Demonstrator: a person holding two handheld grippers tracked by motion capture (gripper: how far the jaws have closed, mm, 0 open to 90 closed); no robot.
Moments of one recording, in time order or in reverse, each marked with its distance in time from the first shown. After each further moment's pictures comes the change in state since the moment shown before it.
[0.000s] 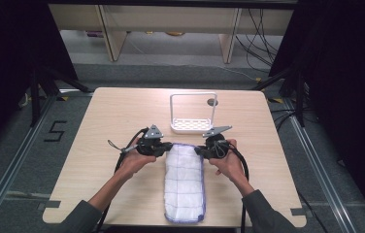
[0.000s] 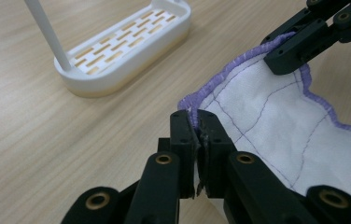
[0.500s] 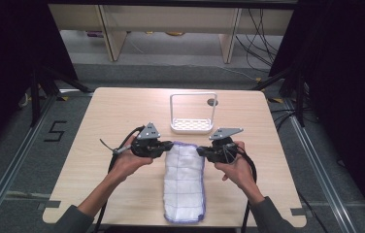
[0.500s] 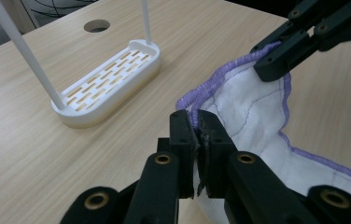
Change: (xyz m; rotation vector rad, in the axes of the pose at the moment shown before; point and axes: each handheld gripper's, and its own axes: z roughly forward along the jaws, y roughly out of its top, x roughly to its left) left arm -0.028 0.027 -0.047 -0.050 -0.045 0.053; right arm 0.024 0.003 -0.049 -0.095 0.041 -0.045
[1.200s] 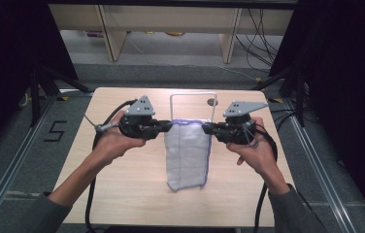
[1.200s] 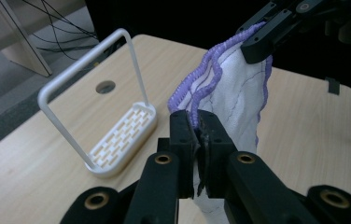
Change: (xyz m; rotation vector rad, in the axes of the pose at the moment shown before) left arm -0.012 0.102 -0.074 -0.041 0.006 0.099; right arm 0.014 0.080 -0.090 -0.145 0.001 -0.126
